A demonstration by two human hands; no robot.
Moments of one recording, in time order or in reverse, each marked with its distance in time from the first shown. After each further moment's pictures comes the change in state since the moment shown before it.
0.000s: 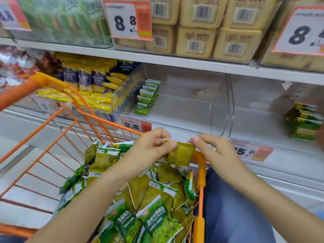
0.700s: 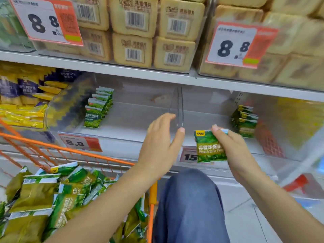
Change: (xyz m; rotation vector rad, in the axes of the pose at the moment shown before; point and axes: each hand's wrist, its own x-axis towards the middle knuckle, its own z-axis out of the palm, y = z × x) left_hand 0.080 0.025 0.116 0.494 0.221 0.336; right_hand -0.013 0.034 -0.104 0.395 0.434 0.434
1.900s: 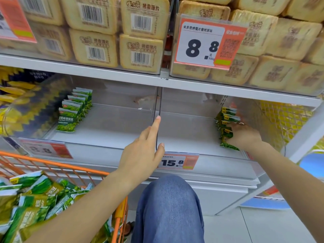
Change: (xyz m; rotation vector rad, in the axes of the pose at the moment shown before) left_hand 0.011 -0.012 0.040 0.389 -0.176 0.007; right_hand 0.147 0.058 -0.155 -1.614 -0.015 0.053
